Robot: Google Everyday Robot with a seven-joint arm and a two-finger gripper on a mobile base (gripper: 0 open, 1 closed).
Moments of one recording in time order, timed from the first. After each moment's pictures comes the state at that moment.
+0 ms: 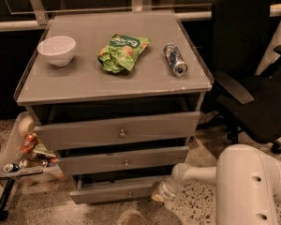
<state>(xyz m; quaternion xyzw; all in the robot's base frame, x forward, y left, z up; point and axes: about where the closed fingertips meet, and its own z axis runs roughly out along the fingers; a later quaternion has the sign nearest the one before) 0.511 -0.098 0.205 -0.48 0.84 0.21 0.13</state>
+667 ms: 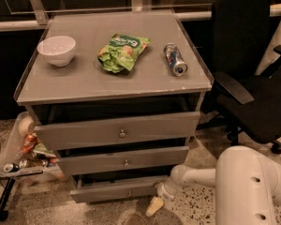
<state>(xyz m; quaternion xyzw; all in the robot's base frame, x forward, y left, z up) 0.508 -0.091 0.198 -0.49 0.83 0.22 0.13</state>
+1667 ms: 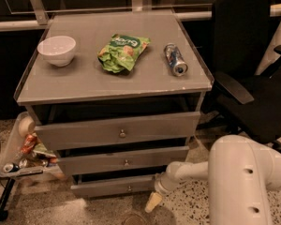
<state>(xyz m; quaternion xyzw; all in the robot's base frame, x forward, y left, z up) 0.525 -0.082 0.222 -0.53 0.82 0.17 0.15</state>
